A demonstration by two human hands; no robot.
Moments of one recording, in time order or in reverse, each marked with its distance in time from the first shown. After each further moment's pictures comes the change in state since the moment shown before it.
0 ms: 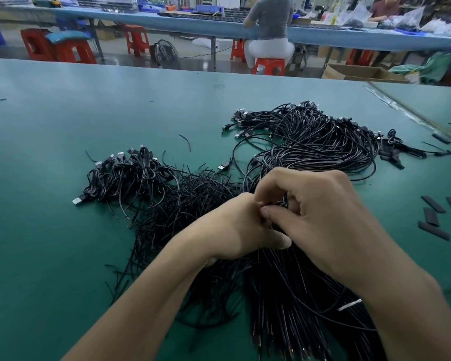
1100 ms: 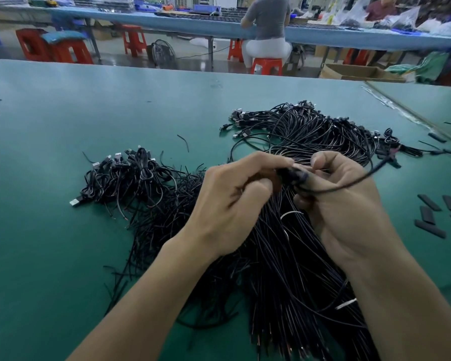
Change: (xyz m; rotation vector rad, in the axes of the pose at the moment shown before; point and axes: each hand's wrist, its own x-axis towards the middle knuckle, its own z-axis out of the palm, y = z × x) left_hand -0.002 -0.001 -0.002 -0.076 0.565 0.592; right_hand 0.014 0.007 0.010 1.295 0.337 0.447
